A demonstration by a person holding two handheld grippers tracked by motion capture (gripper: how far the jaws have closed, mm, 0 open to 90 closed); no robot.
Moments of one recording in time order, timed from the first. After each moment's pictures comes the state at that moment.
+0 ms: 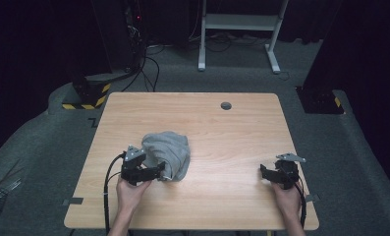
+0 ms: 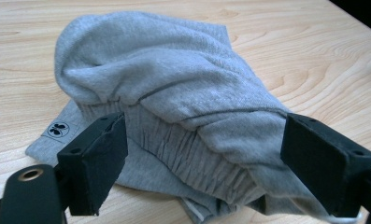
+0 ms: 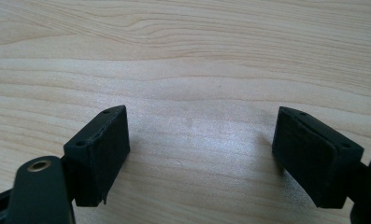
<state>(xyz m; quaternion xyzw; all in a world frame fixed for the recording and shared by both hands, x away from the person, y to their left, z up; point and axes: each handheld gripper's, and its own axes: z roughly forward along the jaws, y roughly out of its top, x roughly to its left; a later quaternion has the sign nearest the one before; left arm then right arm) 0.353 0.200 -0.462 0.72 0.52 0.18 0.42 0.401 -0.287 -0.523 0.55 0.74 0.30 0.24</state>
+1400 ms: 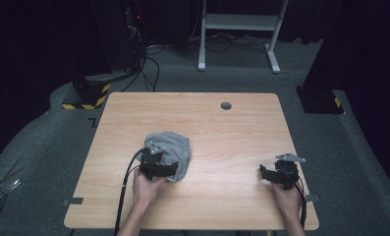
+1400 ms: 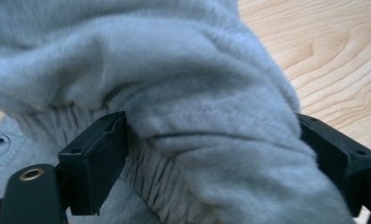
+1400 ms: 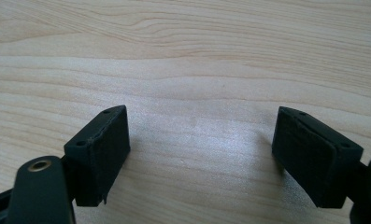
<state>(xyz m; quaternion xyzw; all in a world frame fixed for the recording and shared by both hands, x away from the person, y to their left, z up) 0.387 0.158 -0.490 0.76 0.52 0.17 0.34 0.401 -0.287 -0.523 0.55 0.74 0.31 0.24</state>
